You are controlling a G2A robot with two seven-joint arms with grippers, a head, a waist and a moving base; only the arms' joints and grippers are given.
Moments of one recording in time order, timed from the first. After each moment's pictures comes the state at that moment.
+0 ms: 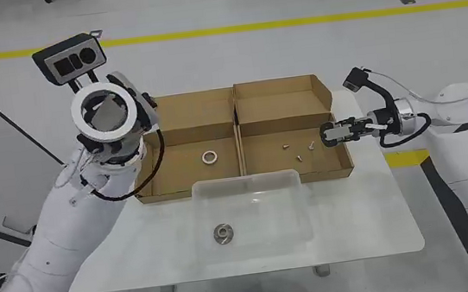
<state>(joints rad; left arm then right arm) 0.96 -0.96 -1.03 -1.85 -1.08 -1.01 -0.81 -1.07 -0.92 1.38 -1.42 0.35 -0.28 1.54</state>
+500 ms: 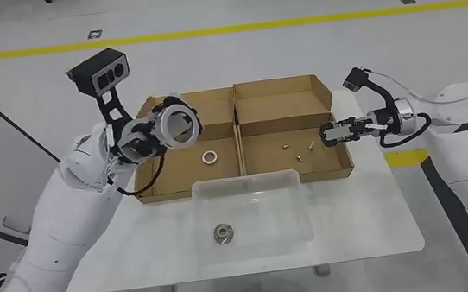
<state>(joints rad) 0.98 -0.95 -1.05 -1.75 -0.70 -1.01 -0.81 -1.07 -0.92 1.38 -1.42 0.35 -0.28 1.54</state>
